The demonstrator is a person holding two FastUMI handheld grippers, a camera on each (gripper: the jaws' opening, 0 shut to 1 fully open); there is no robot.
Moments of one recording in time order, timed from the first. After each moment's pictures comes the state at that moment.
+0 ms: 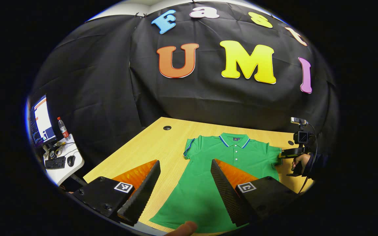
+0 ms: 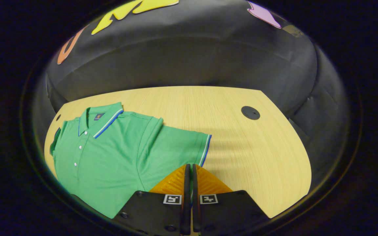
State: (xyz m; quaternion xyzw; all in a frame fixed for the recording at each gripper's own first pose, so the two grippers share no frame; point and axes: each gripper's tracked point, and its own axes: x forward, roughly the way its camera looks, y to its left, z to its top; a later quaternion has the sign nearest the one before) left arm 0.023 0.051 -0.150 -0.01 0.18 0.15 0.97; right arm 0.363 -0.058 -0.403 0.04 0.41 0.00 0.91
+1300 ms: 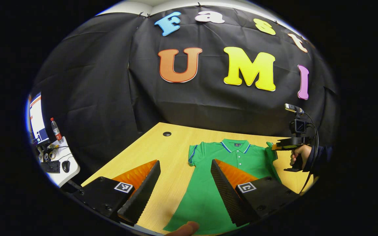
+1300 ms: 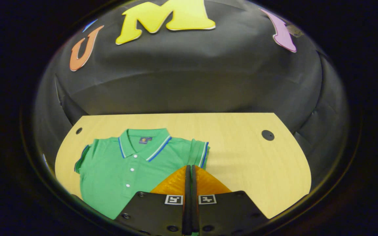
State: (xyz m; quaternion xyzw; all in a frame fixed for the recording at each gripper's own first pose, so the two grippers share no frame) left arm 0.026 0.106 -0.145 -0.03 0.15 0.11 0.98; right arm 0.347 0.066 -0.303 0.04 0.35 0.05 0.94
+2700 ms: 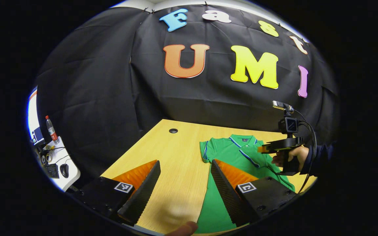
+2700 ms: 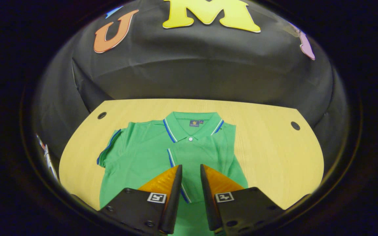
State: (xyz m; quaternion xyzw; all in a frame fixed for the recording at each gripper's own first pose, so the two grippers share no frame) left arm 0.033 0.168 -0.169 -0.03 0.16 0.08 0.98; right arm 0.286 0.174 -0.308 0.02 0.37 0.10 0.92
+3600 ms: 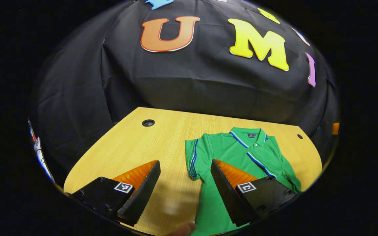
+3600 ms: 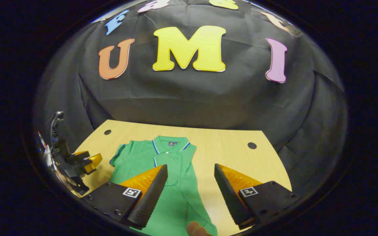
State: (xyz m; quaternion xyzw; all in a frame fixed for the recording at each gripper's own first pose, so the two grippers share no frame) left arm 0.216 0.145 -0.270 -0.02 0.23 0.04 0.97; right arm 0.195 0.058 -0.165 0.01 0.28 0.06 0.96
